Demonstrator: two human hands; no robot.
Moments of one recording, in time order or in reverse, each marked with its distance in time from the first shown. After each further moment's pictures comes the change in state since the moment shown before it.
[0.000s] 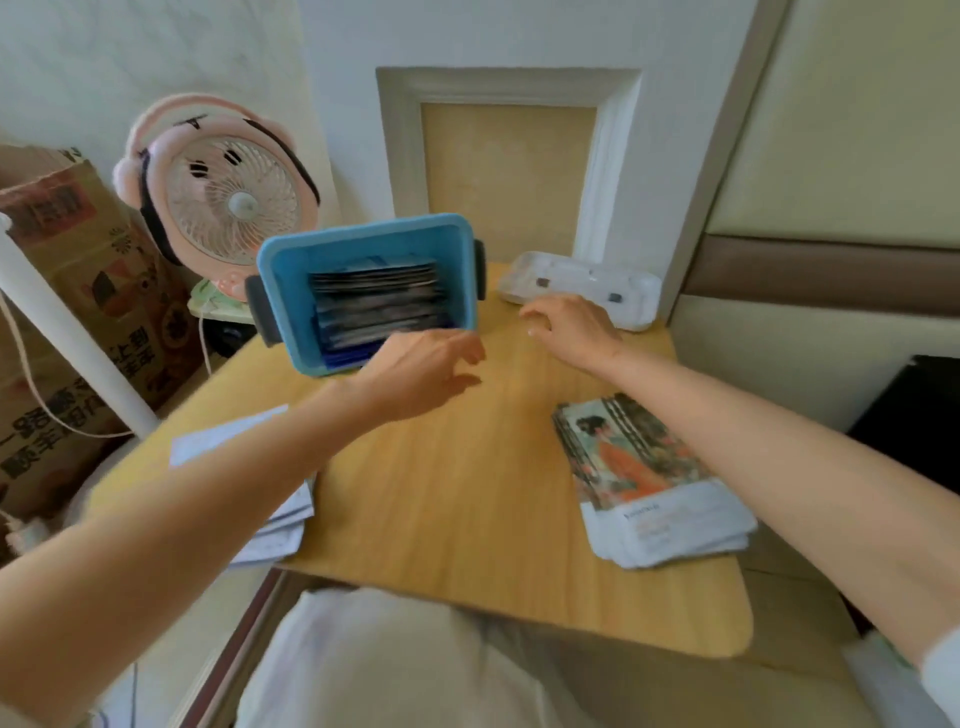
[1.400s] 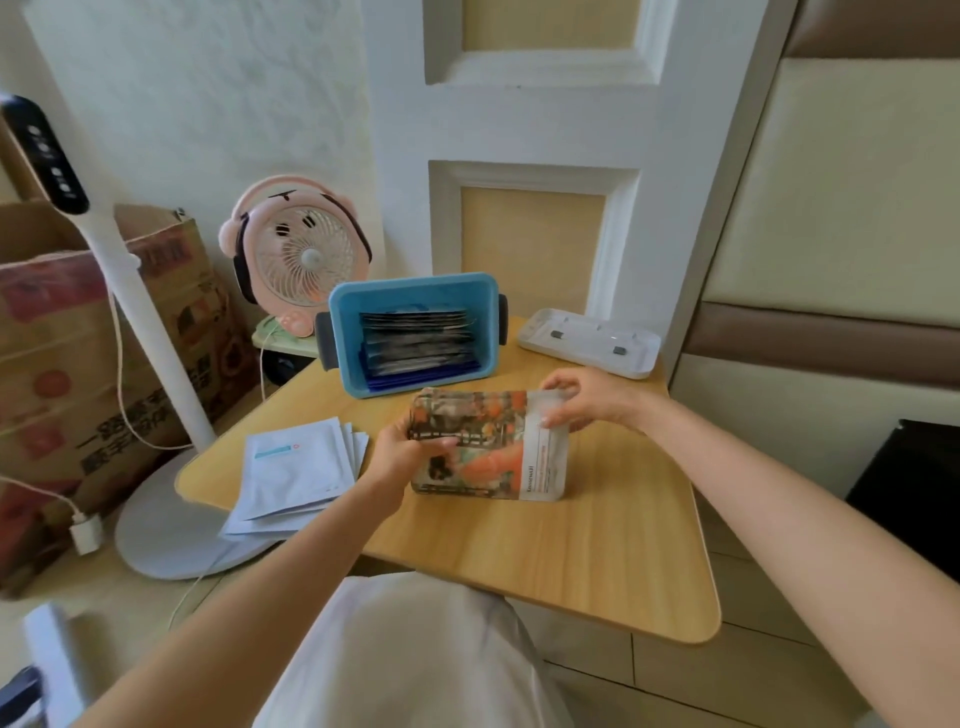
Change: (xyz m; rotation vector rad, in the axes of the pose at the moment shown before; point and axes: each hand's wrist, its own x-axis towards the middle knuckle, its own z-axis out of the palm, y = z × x) left_hand -0.079 0.016 0.040 -1.390 0.321 -0.791; right_hand -0.073 -0.030 -0.044 0.611 -0.451 0.084
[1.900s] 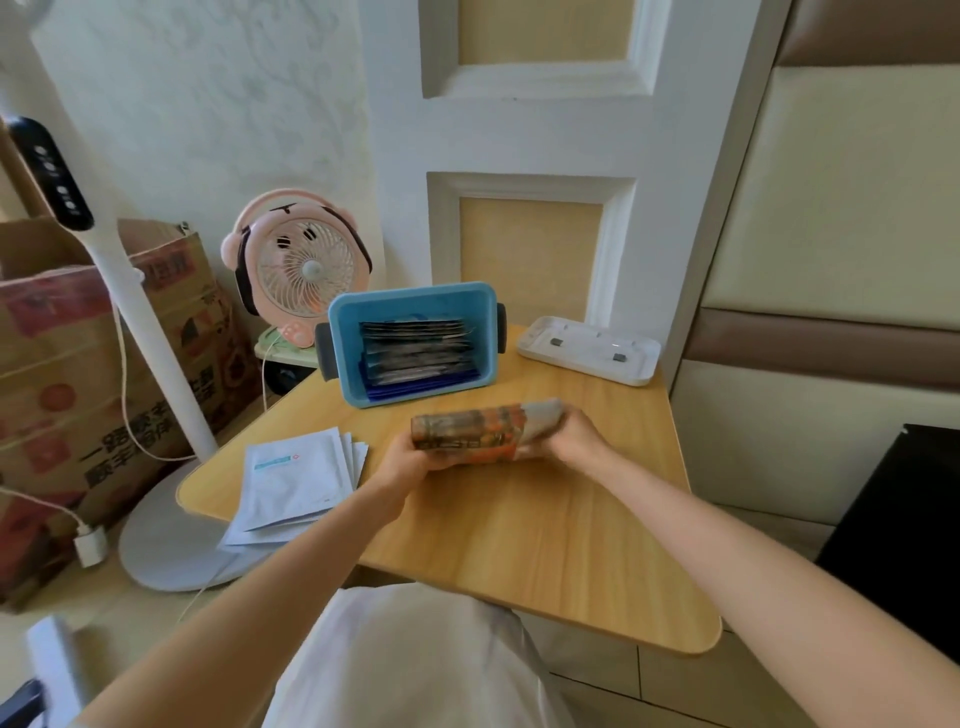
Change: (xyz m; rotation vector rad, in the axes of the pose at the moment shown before) left_hand 0.009 -0.002 0.001 0.097 -0.122 0.040; right_hand 0.023 0.030 0.052 0.276 0.315 0.018
